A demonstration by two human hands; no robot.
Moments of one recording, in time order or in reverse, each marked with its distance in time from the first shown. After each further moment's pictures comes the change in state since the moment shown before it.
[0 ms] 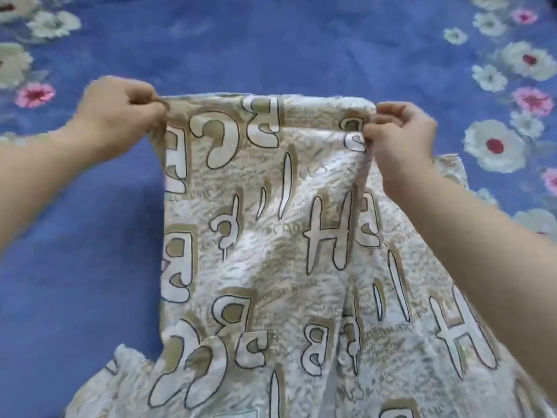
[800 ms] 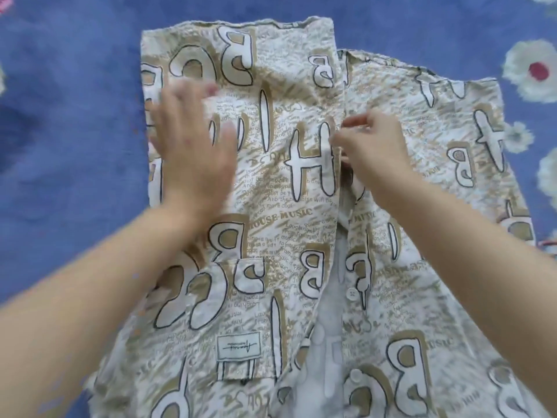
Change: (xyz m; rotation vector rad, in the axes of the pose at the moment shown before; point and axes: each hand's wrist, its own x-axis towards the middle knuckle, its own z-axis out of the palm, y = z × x) left_hand -0.130 0.044 0.110 -0.079 0.357 0.117; right_hand -0.072 0.062 0.008 -0.367 -0.257 0.162
